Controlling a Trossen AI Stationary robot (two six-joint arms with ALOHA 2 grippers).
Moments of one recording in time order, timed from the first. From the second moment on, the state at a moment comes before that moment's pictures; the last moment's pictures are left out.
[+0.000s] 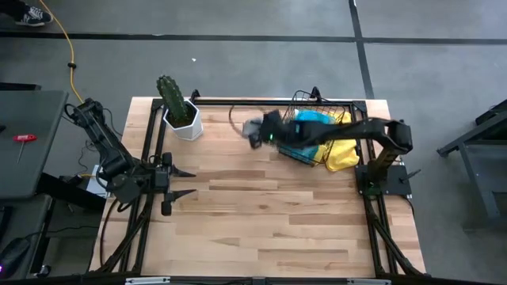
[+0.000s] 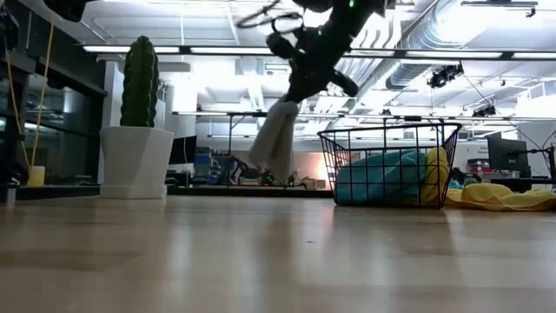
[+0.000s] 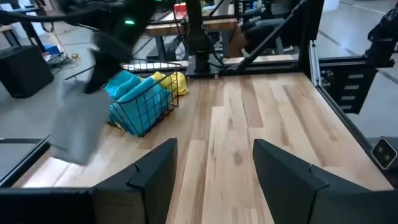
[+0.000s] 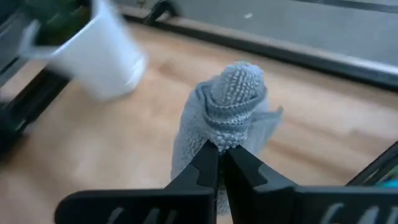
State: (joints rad) left arm -0.78 0.70 0.55 -0.27 -0.98 -0.26; right arm -0.12 1.73 1.37 -0.43 0.46 0.78
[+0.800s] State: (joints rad) left arm -0.78 0.74 0.55 -0.27 -0.92 -0.28; right arm -0.38 1.54 1.38 -1.14 0.63 1.09
